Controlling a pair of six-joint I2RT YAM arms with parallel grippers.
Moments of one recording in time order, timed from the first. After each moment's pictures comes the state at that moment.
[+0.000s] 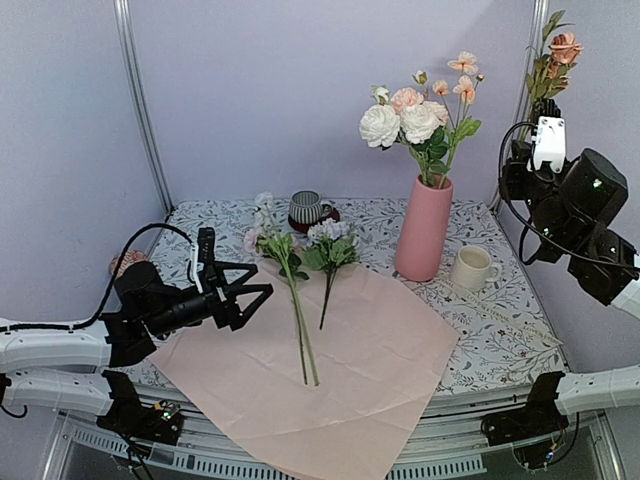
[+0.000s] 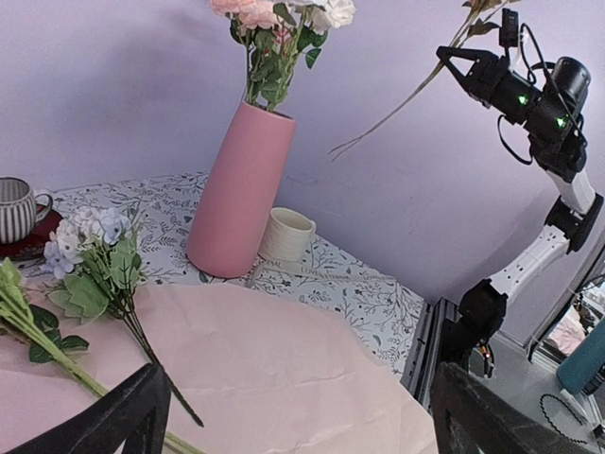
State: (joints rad) left arm -0.82 0.95 0.33 0.67 0.22 -0.40; right arm 0.88 0.91 1.06 0.09 0.96 -0.26
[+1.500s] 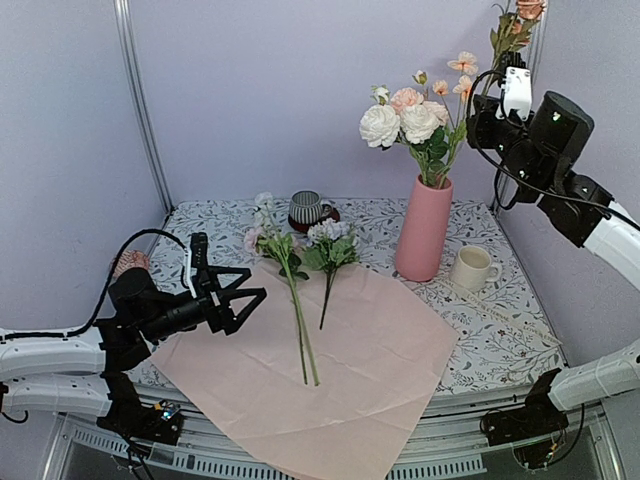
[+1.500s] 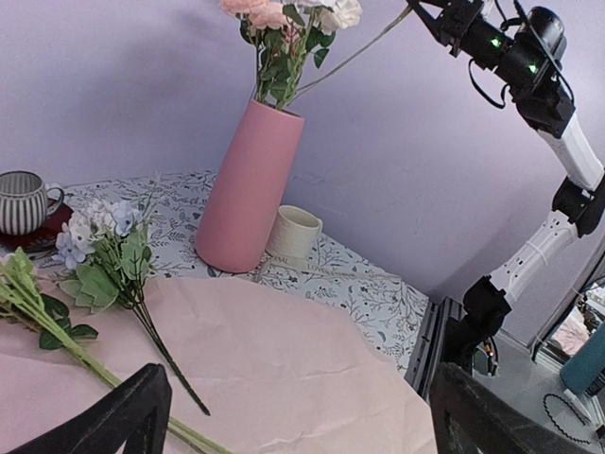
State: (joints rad) left arm -0.82 0.88 0.29 0.64 0.20 -0.40; right arm 0.69 1.18 1.36 0.07 0.59 -0.11
